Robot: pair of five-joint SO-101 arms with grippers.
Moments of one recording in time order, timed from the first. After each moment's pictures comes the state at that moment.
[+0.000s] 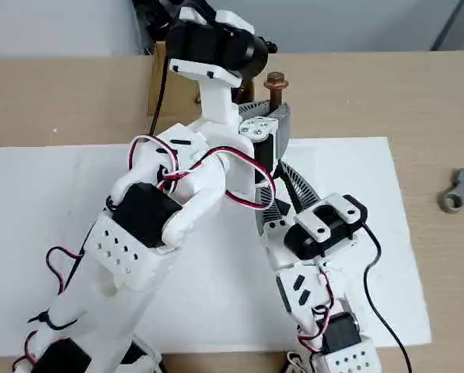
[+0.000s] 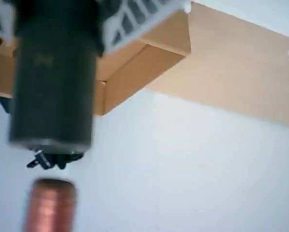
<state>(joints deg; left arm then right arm) 34.2 -22.2 -0.7 58.2 25.5 -22.2 -101.6 95.8 7.6 -6.3</state>
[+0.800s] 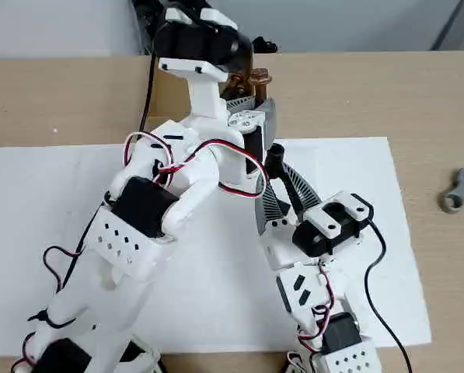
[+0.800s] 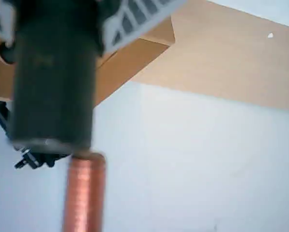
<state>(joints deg) 30.6 -22.2 2.7 55.6 27.4 -22.2 -101.6 95.8 7.6 -9.5</state>
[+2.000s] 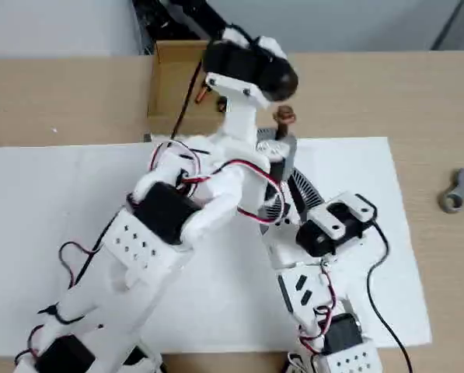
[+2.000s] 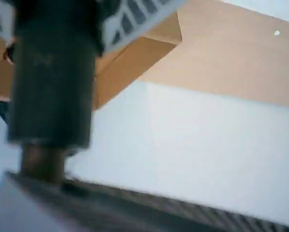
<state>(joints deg) 38.2 -20.6 1.9 63.3 20.7 -22.0 -101.8 95.8 7.6 -9.7</state>
